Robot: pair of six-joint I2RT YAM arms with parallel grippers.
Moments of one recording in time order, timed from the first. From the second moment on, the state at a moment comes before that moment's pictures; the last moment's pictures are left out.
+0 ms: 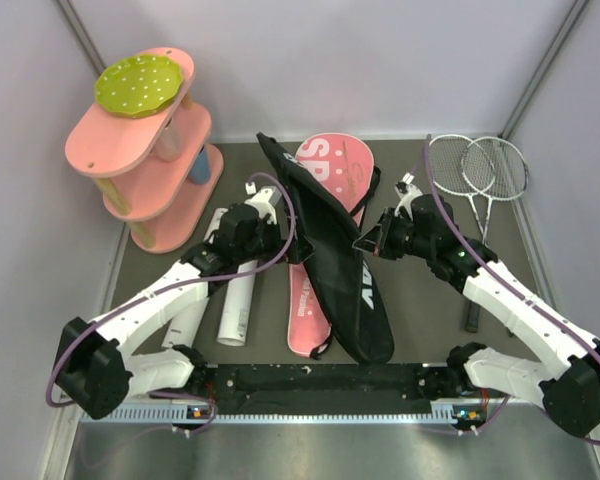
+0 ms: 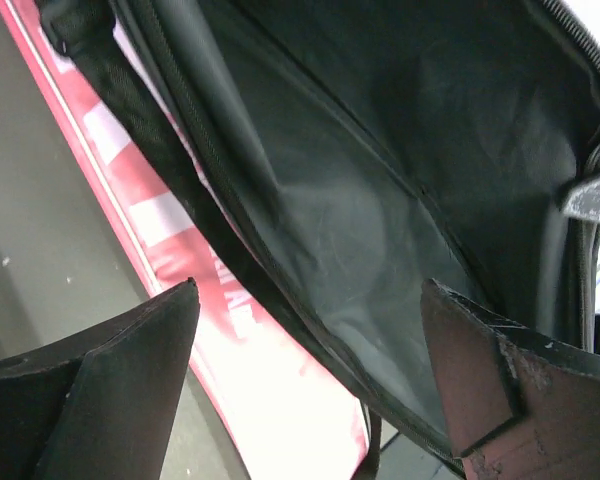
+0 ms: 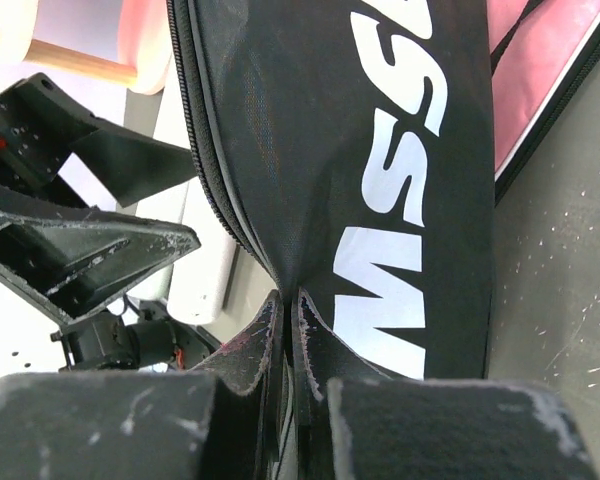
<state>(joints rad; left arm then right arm) -0.60 1.17 0.83 -0.17 0.20 -0.52 0.54 1.07 0.87 -0.32 -0.26 0.73</state>
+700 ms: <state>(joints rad) -0.47 1.55 0.85 0.35 0.58 -0.76 0.49 1.03 0.84 -0.31 -0.30 0.71</state>
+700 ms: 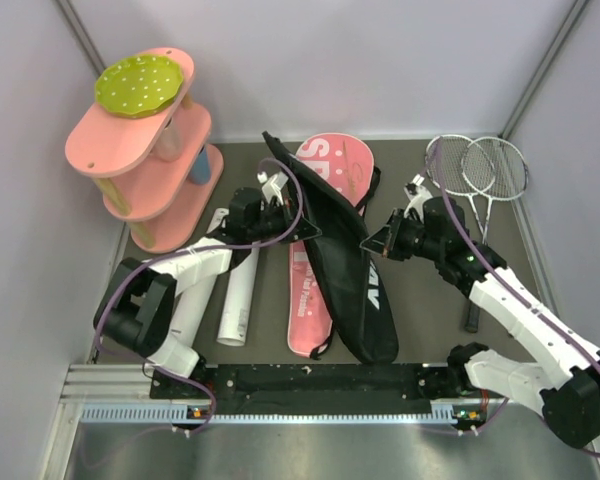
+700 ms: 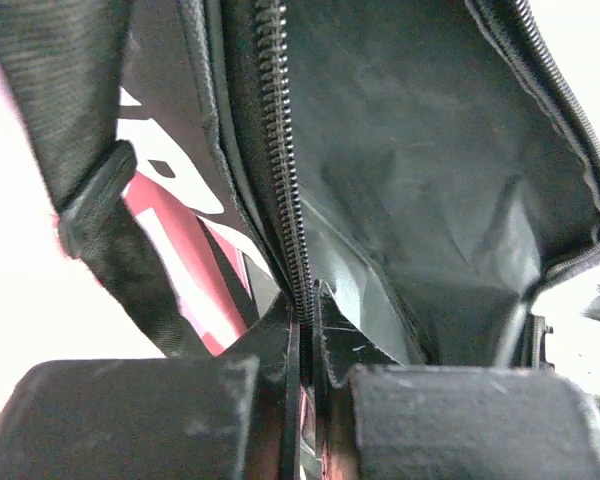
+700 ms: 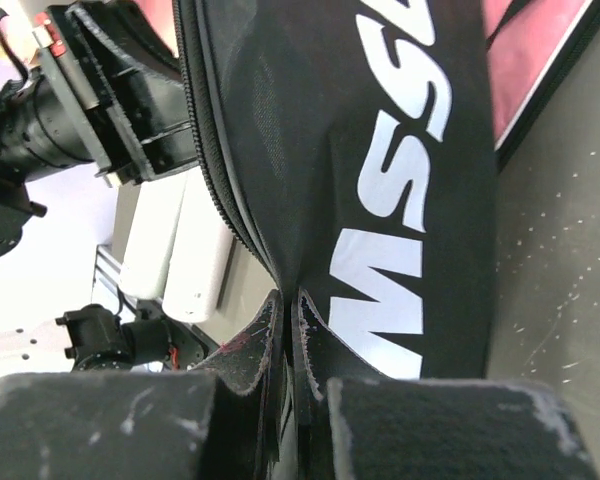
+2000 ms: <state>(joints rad) -0.48 1.56 1.36 -0.60 0.50 -0.53 -0.31 1.69 1.24 -0.59 0.03 0.27</state>
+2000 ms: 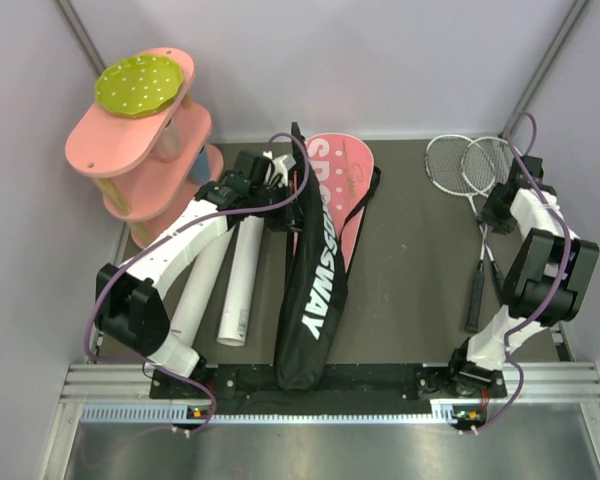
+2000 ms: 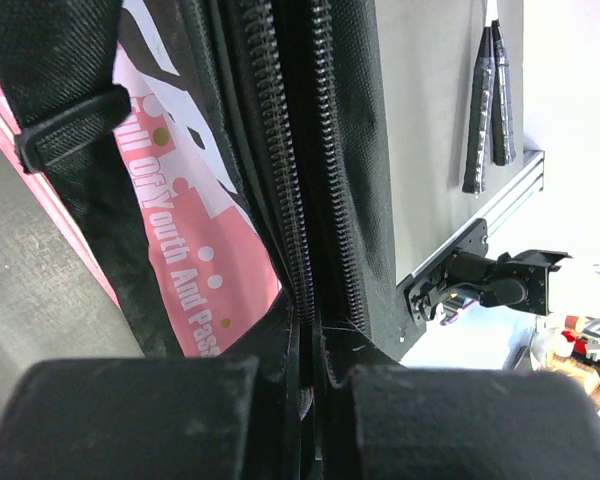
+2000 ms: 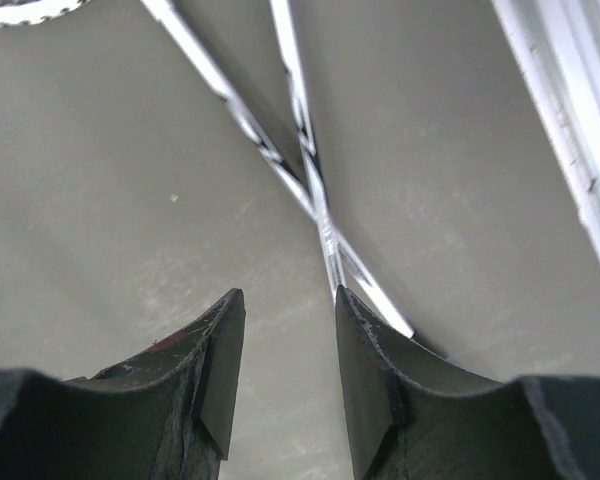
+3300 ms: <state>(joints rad) -0.72 2.06 2.07 -1.17 -0.25 -0.55 -0.28 1.76 1.42 -0.59 -0.14 0.32</state>
